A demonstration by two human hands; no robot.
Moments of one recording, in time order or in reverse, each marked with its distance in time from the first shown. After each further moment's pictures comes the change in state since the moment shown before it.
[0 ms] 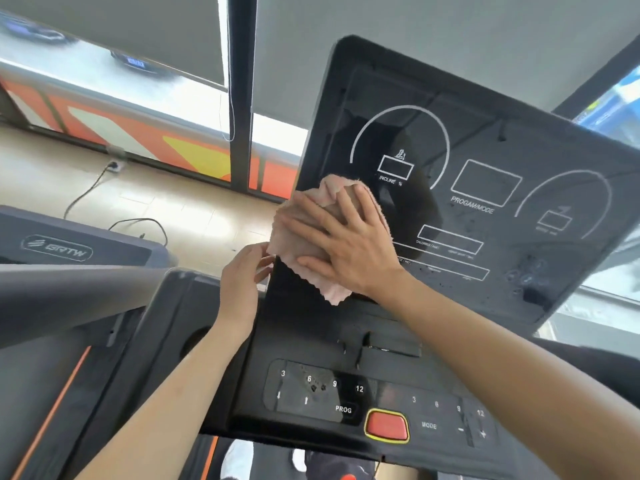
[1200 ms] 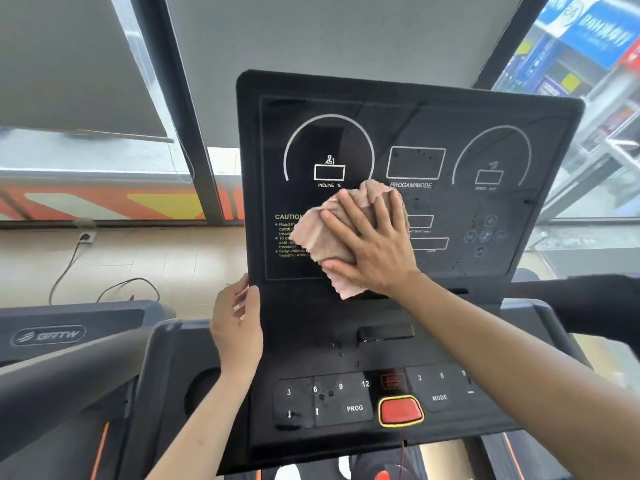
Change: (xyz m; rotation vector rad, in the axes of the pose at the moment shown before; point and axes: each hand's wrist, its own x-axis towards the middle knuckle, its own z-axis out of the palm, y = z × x) left_hand -0.023 -0.010 0.012 0.363 0.105 0.162; right_hand -0.072 0.035 0.024 -0.022 0.188 0.405
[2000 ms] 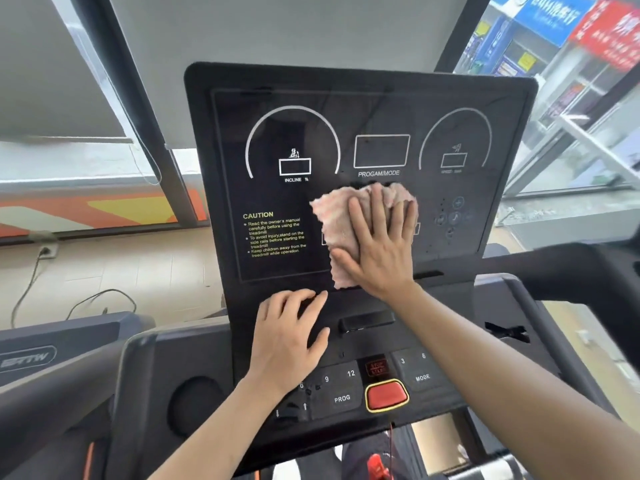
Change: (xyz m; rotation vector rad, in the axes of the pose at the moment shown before) left_hand -0.033 -0.012 0.042 0.796 -0.418 0.996; right_hand -0.052 0.009 0.009 0.005 -0.141 0.390
